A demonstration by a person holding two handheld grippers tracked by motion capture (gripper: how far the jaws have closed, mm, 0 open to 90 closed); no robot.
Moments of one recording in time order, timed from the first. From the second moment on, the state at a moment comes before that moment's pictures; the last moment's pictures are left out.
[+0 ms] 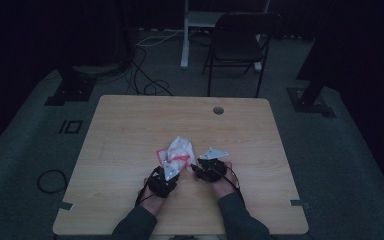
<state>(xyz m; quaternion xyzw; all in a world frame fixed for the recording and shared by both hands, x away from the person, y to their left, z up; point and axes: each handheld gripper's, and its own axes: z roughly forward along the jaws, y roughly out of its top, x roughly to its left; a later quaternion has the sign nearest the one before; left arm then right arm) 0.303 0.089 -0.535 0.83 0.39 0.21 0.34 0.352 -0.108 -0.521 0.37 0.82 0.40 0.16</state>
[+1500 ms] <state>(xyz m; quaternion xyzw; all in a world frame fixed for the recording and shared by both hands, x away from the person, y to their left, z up) 0.308 0.155 -0.532 0.80 0.45 0.24 0.31 0.368 -0.167 -0.524 0.41 0.81 0.37 0.19</state>
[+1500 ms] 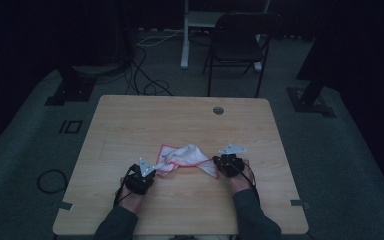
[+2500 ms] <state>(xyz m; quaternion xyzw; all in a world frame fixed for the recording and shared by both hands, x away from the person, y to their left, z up) 0.315 0.175 -0.530 0.79 0.47 0.25 0.30 0.385 -0.208 -0.521 0.45 0.80 0.34 0.21</state>
